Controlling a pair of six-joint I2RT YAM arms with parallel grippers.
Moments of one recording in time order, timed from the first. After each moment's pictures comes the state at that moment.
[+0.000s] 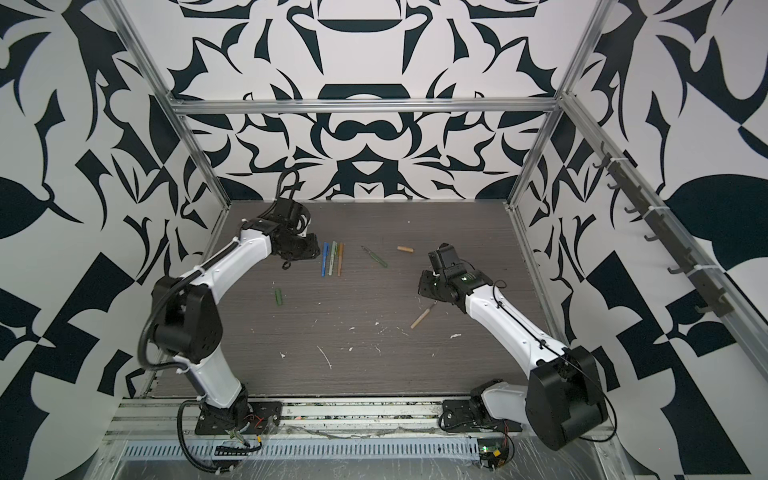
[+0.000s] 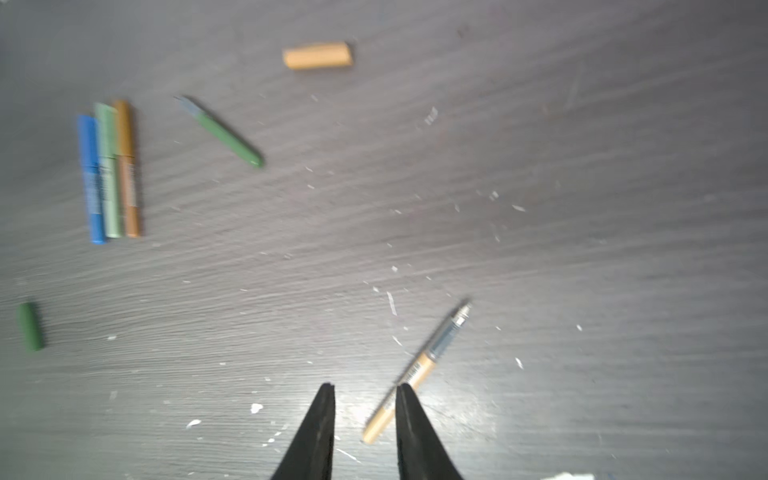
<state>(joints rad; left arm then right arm) -0.33 1.68 1.41 -0.70 0.13 -0.32 0.39 1.29 0.90 -0.62 0.01 0.61</state>
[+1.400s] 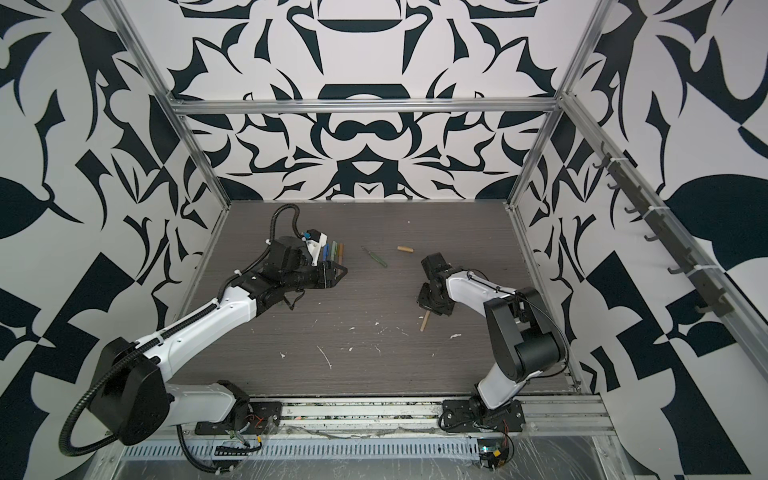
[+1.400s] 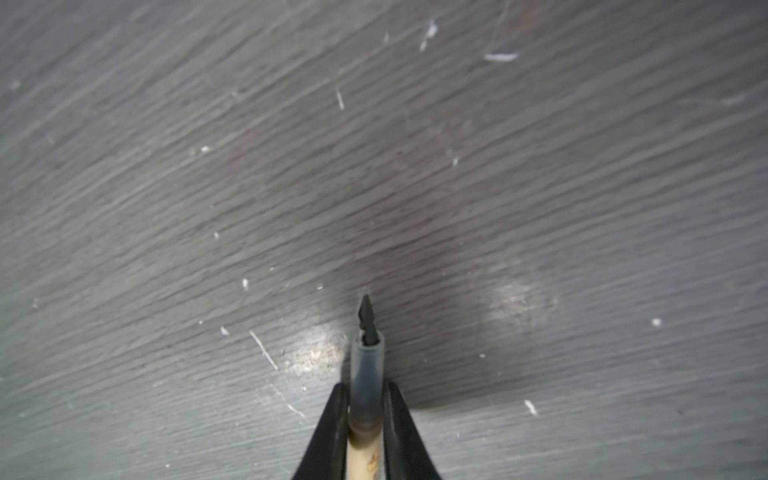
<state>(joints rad) -0.56 1.33 0.93 -0.23 0.31 -0.52 0.33 1.63 0.89 -0.57 -0.02 0.74</state>
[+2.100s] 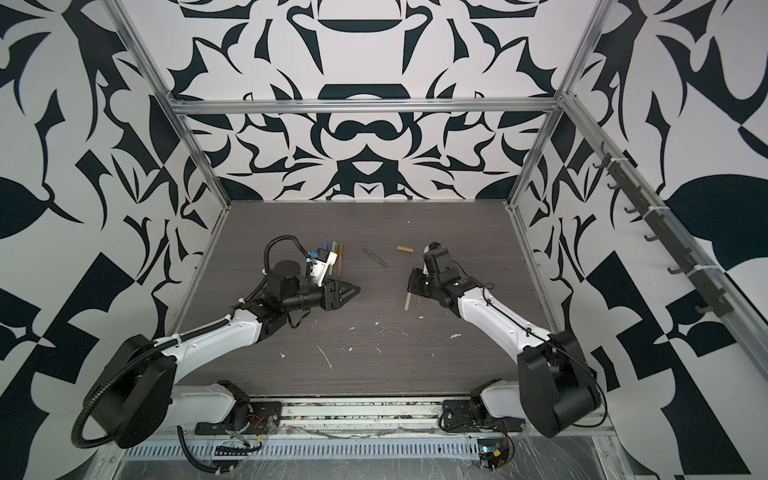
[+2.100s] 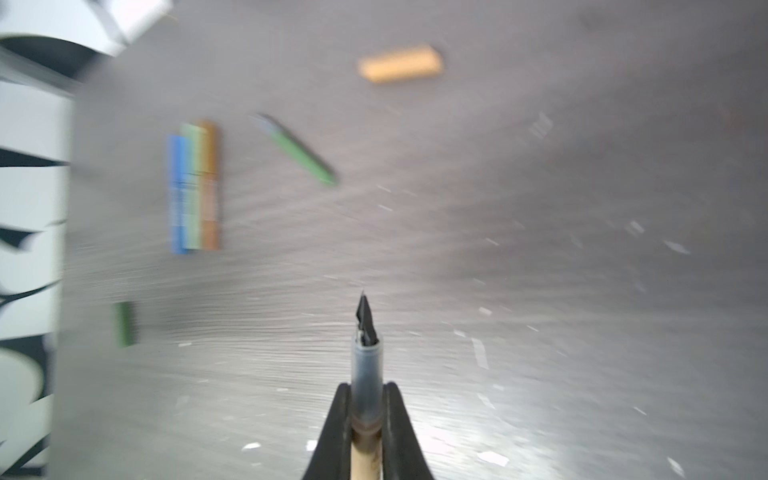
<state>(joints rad) -0.59 1.33 0.62 0.39 0.63 -0.56 0.43 1.30 0.82 -0.27 -0.14 0.65</state>
